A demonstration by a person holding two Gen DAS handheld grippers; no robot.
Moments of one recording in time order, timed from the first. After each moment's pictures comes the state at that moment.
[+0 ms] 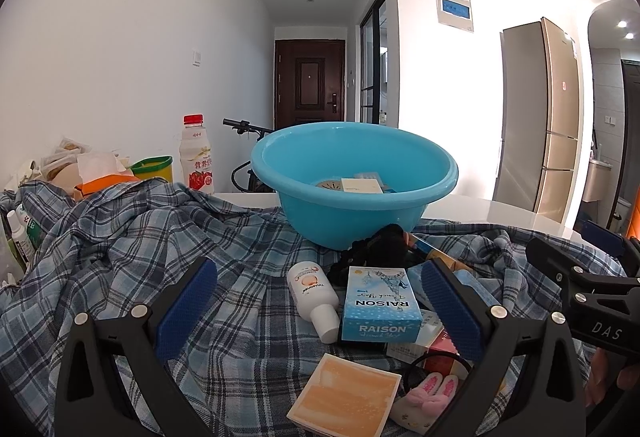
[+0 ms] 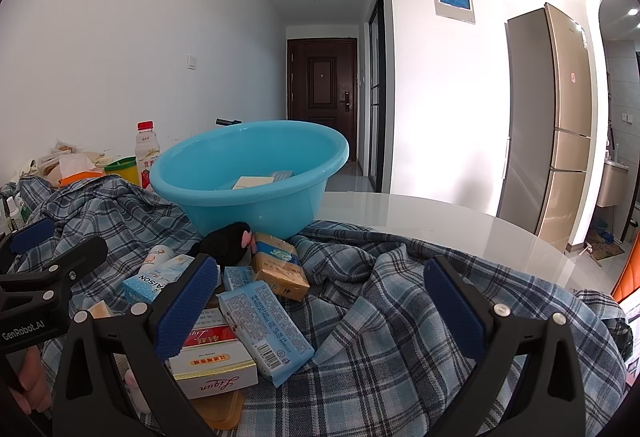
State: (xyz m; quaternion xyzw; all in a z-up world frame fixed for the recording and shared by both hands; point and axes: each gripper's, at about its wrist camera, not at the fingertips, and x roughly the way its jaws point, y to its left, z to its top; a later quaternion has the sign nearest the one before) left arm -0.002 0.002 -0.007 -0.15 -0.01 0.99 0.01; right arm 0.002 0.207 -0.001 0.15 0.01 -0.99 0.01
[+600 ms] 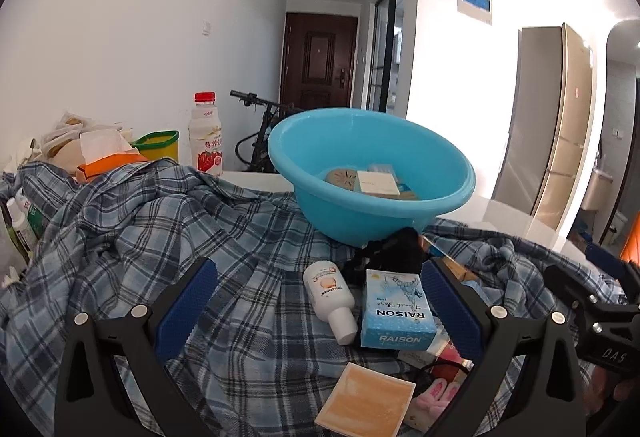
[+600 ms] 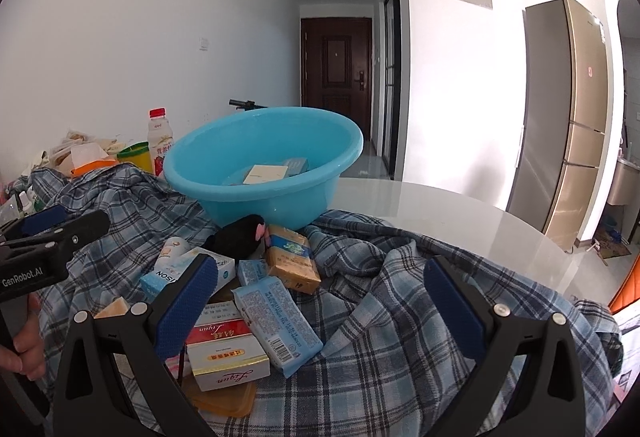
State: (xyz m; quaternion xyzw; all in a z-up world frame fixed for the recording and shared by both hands) left arm -0.022 -0.023 0.023 -0.23 -0.04 0.97 0.00; right arm -0.003 0.208 0.023 0.21 0.01 -0.98 0.03
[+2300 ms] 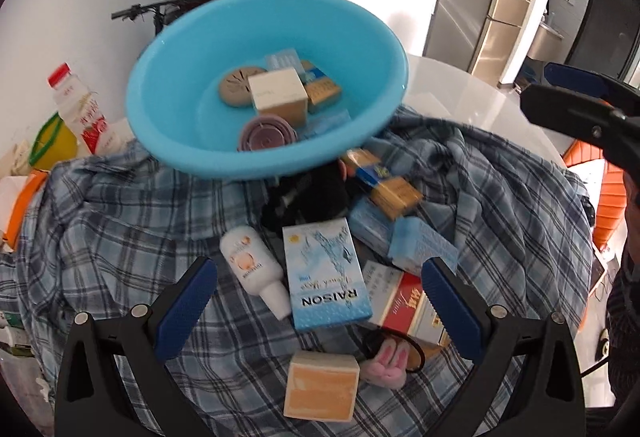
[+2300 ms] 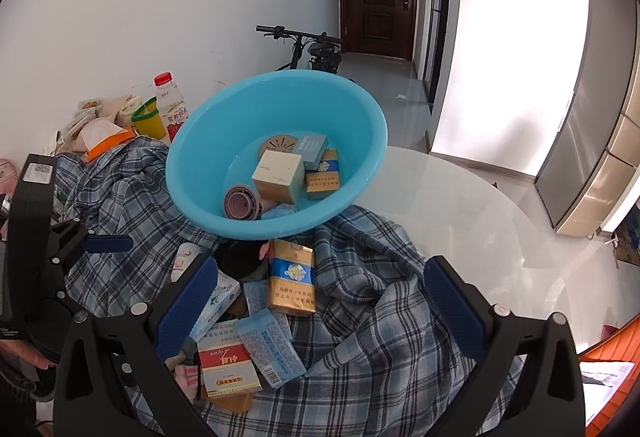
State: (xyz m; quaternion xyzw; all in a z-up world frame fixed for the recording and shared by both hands) left arm -0.121 0.038 0.041 -0.49 0.08 0.86 0.16; right arm -0.105 0.224 0.108 0.38 0.04 -0.92 0.11
